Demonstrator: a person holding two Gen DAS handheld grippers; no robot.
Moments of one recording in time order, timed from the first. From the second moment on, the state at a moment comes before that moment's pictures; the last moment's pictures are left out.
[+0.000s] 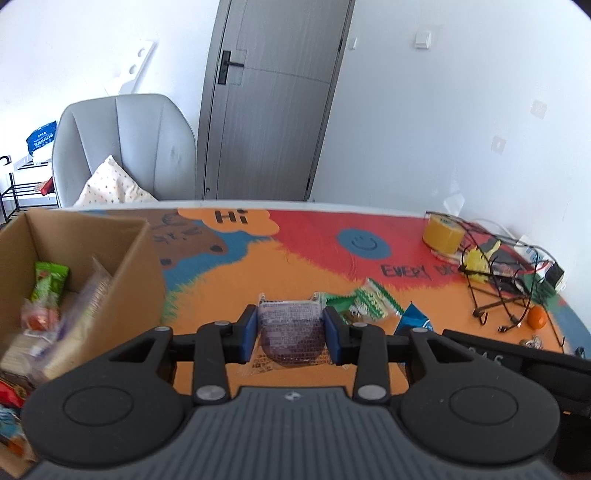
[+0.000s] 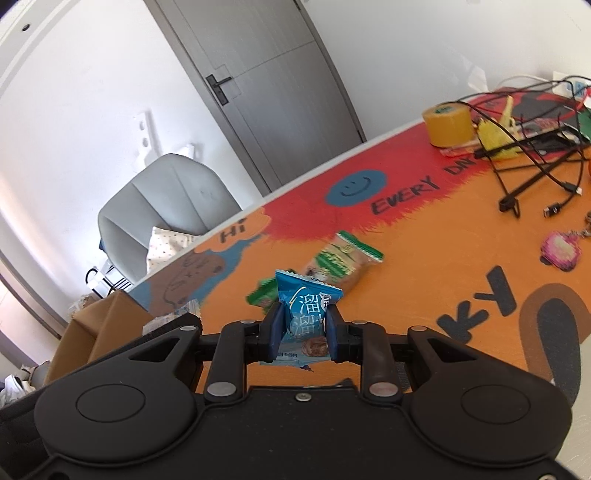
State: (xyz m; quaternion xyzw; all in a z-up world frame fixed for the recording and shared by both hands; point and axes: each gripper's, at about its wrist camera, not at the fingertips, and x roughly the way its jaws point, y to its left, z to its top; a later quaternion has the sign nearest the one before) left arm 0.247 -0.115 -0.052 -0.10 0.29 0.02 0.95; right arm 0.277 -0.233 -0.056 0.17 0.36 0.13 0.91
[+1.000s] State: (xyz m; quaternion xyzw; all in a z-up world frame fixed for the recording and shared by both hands) left arm 0.217 0.005 -0.002 -0.14 0.23 0.11 0.96; right arm 0.274 -0.126 -0.012 0.12 0.31 0.24 0.91
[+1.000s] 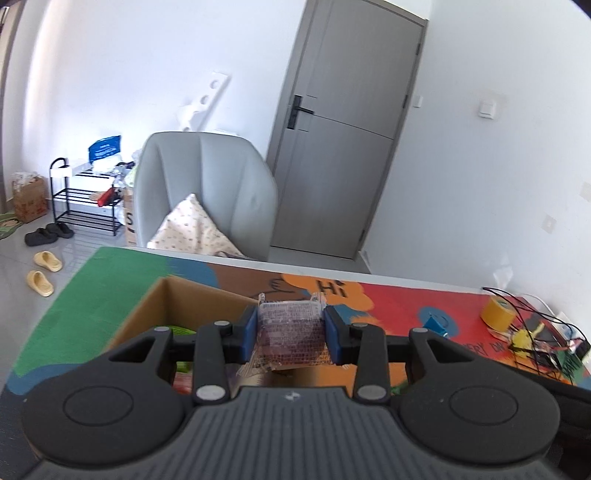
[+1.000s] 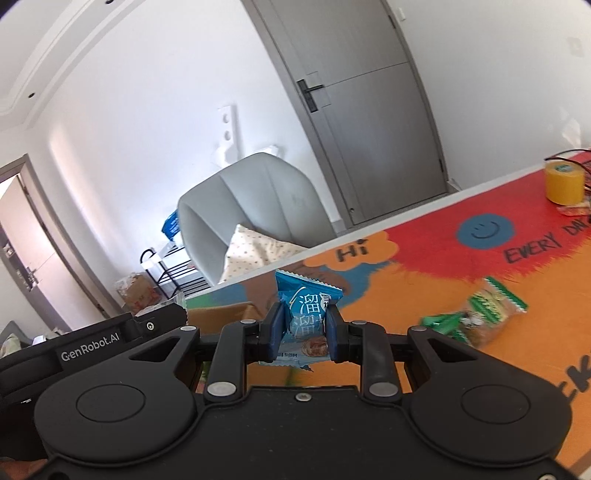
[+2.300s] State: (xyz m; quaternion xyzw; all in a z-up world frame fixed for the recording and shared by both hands) left arm 0.194 0.118 -0.007 -0.21 0.22 0.17 0.94; right arm 0.286 -0.009 -0.011 0.09 0.33 0.32 0.88
